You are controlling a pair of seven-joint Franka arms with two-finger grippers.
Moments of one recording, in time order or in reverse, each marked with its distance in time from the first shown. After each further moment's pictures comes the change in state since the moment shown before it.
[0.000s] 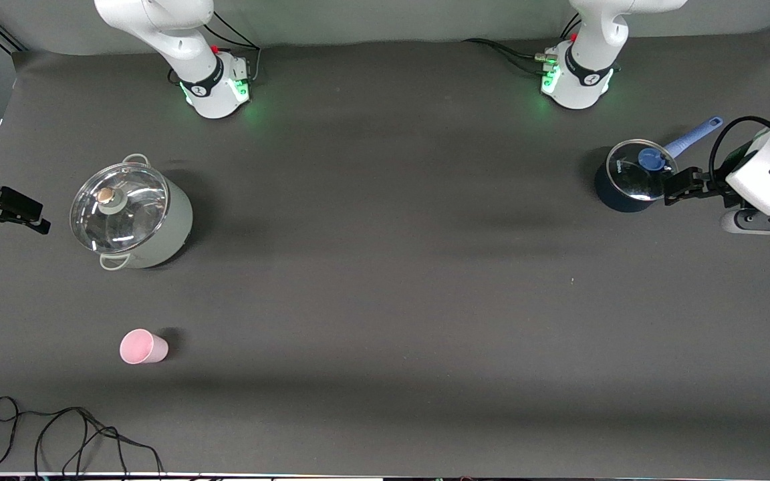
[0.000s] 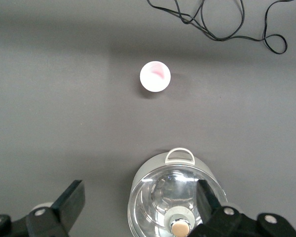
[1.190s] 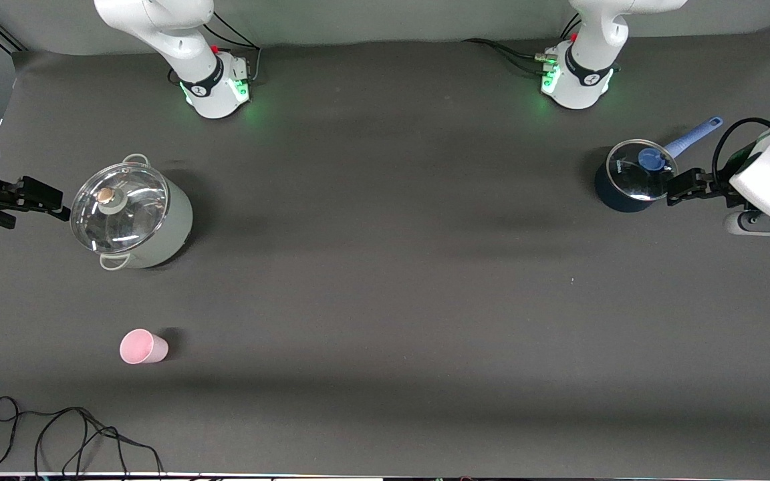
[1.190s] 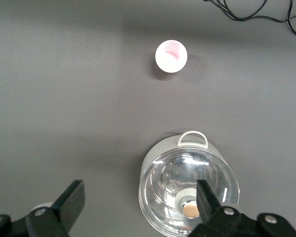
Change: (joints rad) left arm 0.000 0.008 0.006 0.008 0.000 -0.005 0.000; right arm 0.020 0.000 0.017 0.015 0.000 -0.098 0.005
